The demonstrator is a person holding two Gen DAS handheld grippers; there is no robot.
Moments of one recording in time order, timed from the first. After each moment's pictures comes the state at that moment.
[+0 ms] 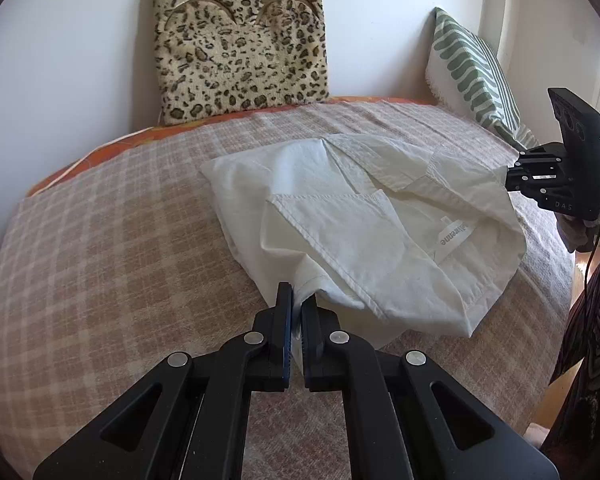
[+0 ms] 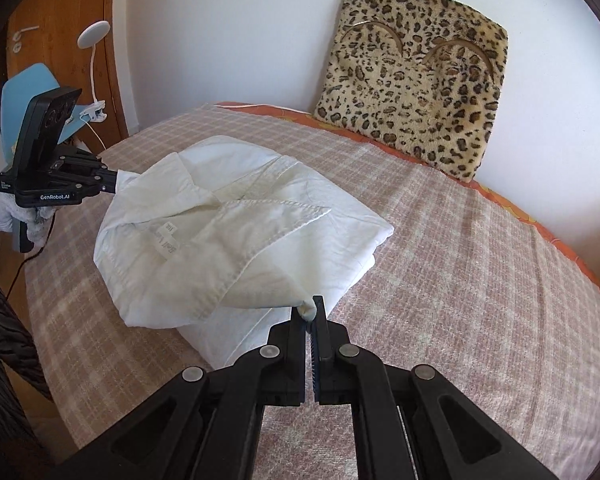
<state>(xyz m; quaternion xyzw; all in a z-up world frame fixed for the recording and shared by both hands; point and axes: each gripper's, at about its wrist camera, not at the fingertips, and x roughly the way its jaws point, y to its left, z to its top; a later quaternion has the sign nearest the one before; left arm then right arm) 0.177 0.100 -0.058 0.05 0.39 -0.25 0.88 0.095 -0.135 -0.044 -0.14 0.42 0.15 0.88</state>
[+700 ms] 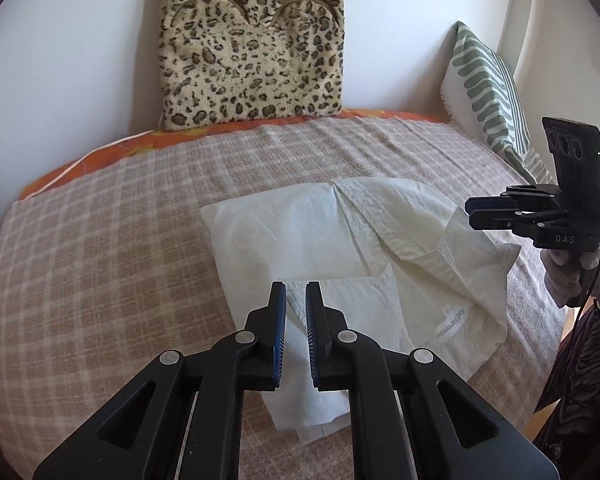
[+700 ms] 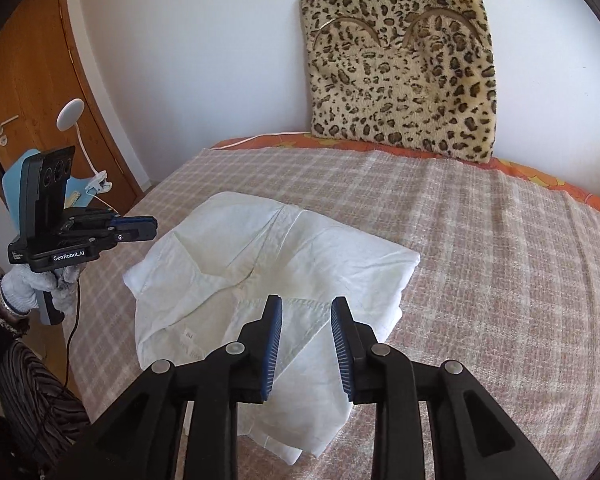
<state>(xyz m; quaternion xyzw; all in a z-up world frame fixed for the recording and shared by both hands) 0.226 0.086 -0.046 0.02 0.43 -0.25 0.87 0.150 -0.138 -0.040 0.02 0.44 0.17 0.88</state>
